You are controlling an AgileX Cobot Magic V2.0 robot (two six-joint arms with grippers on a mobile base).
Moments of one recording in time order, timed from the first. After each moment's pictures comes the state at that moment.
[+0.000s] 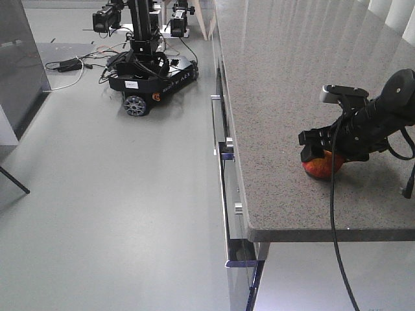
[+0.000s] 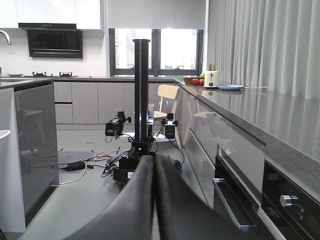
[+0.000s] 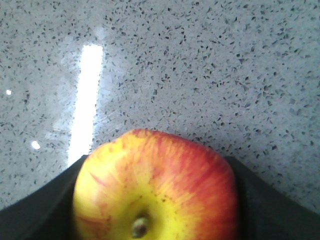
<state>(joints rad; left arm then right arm) 0.01 -0.01 0.02 -0.06 -0.07 -0.02 -0.01 1.93 -1.46 0.30 0.79 -0.22</state>
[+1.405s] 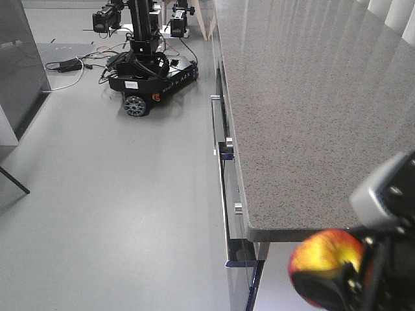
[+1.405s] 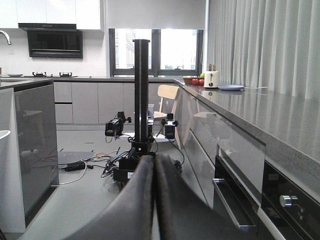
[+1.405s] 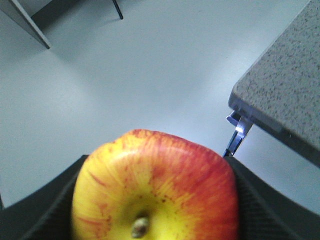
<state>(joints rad) 0.01 -0.01 0.02 -0.06 -0.07 -0.02 0.51 0.81 -0.77 0.31 0.87 -0.25</state>
